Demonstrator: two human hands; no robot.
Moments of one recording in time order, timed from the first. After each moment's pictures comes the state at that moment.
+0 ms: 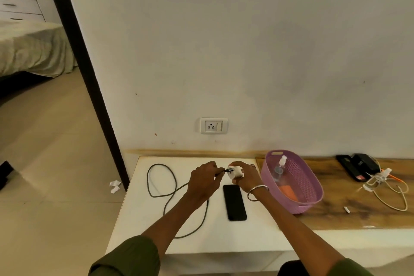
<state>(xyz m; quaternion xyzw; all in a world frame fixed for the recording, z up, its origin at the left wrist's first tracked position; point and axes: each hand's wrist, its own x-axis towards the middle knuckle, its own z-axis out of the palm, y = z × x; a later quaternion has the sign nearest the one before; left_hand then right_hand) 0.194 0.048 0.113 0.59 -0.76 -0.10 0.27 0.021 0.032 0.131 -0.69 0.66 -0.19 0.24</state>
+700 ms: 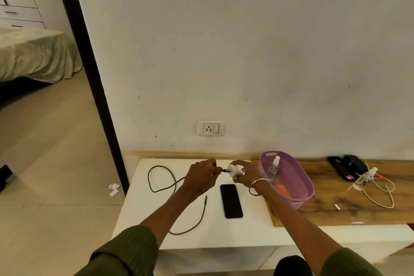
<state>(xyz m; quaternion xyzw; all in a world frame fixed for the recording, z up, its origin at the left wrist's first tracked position) 0.205 0.063 0.140 0.53 -0.82 -0.04 0.23 0.018 0.060 0.175 -0.69 0.66 -0.14 0.24</state>
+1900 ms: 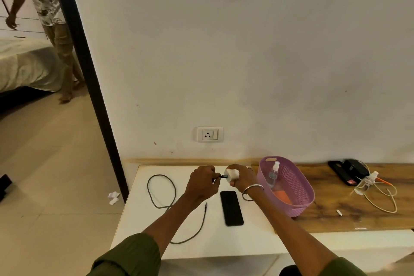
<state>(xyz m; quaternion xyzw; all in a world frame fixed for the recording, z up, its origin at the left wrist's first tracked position) 0.197 0.057 0.136 0.56 -0.78 -0.11 0.26 0.029 0.056 0.169 -0.68 0.68 -0.16 0.22</state>
